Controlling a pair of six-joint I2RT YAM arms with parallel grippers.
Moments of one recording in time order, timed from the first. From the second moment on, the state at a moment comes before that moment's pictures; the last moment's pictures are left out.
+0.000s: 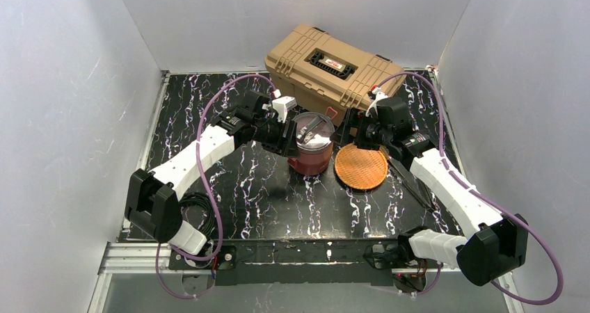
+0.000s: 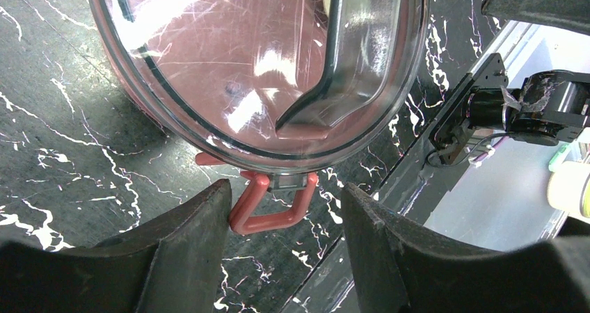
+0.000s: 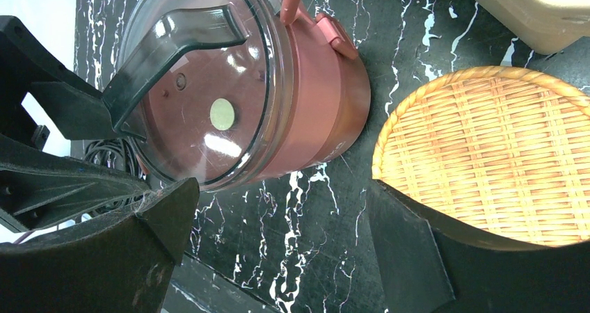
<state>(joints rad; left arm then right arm) -0.56 1.51 1.26 -0.62 0.50 -0.19 0.45 1.17 1.02 -0.48 -0.23 0.55</state>
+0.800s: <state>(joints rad) -0.58 1.50 1.26 -0.66 0.46 -0.18 0.45 1.17 1.02 -0.48 -0.22 0.55</state>
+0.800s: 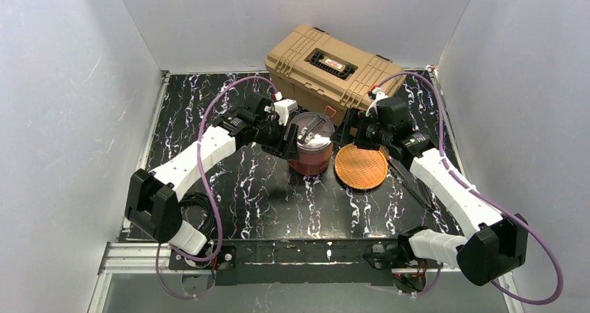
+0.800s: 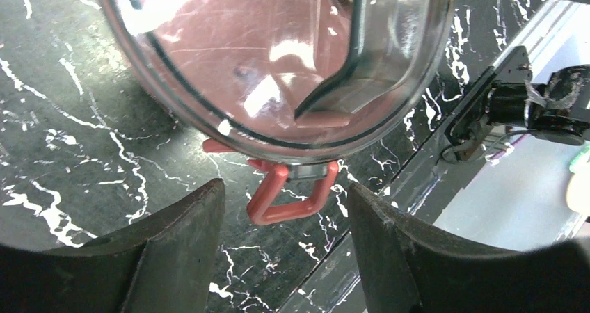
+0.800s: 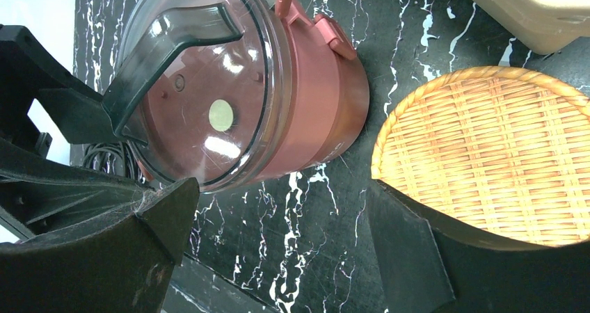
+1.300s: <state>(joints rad) -0.51 1.33 1.22 -0.59 0.37 -0.23 0.64 1.19 1.12 -0.46 -0.03 0.75</state>
